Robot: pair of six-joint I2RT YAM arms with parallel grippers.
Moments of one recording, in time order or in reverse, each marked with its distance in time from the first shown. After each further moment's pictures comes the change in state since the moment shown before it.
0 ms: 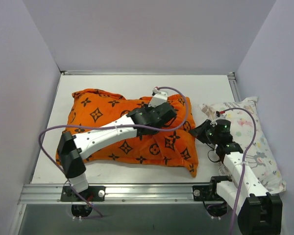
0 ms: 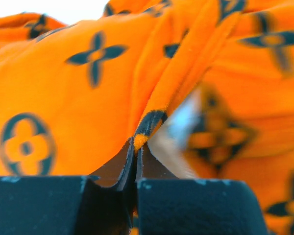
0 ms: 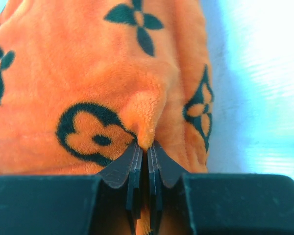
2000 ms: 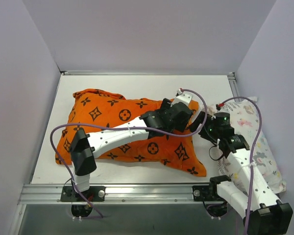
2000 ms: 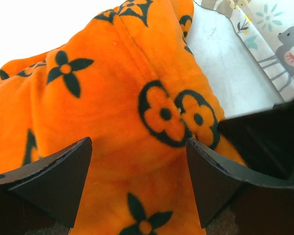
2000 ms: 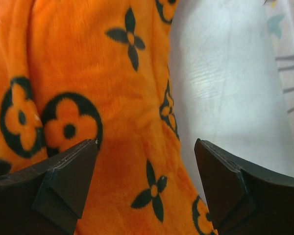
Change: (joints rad) left arm -0.043 0.054 0.042 0.306 0.231 0.205; right arm 0.140 0.007 0.314 -0.399 0.306 -0.163
